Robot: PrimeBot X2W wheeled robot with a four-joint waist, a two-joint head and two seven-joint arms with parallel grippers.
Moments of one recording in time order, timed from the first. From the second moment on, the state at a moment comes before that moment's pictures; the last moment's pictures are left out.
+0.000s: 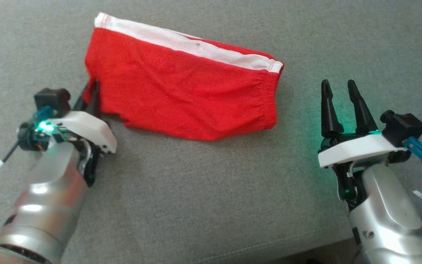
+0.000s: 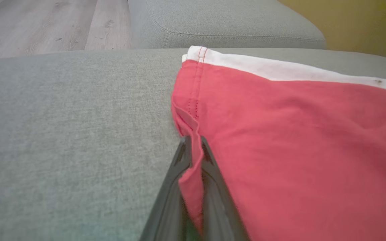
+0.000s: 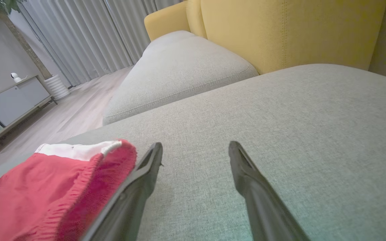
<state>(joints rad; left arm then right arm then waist) -0.85 0.21 -0.66 1.12 -0.73 -0.13 -0.24 -0.40 -0.06 0.13 0.48 0.38 0.13 -0.25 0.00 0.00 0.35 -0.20</state>
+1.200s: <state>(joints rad) -0.26 0.05 -0.22 0.69 -0.43 -0.04 -0.25 -0.32 -0.06 0.27 0.61 0.36 0.13 -0.25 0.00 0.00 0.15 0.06</state>
